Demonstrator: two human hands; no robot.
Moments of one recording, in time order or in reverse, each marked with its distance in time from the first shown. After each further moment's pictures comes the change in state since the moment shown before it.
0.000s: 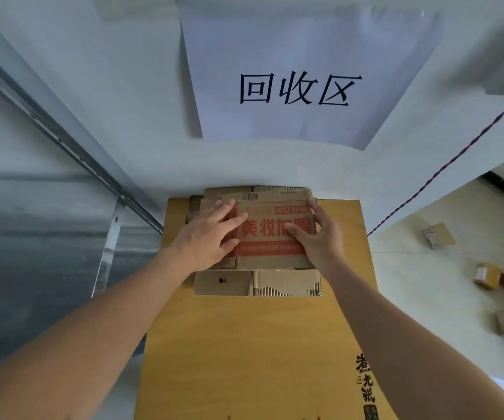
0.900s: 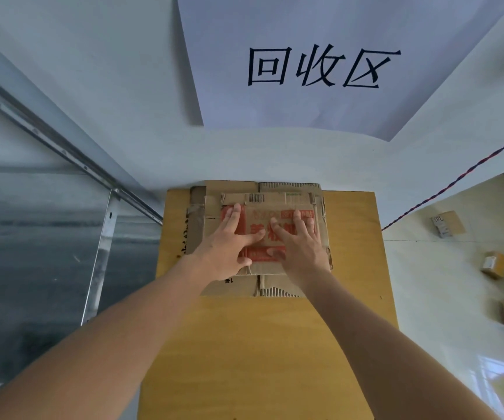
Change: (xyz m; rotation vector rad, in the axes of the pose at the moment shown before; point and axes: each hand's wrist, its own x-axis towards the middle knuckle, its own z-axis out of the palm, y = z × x) left_hand 0.021 0.009 0.041 -0.150 -0.207 -0.052; right_hand -0.005 0.007 0.051 -0.924 -0.348 -0.158
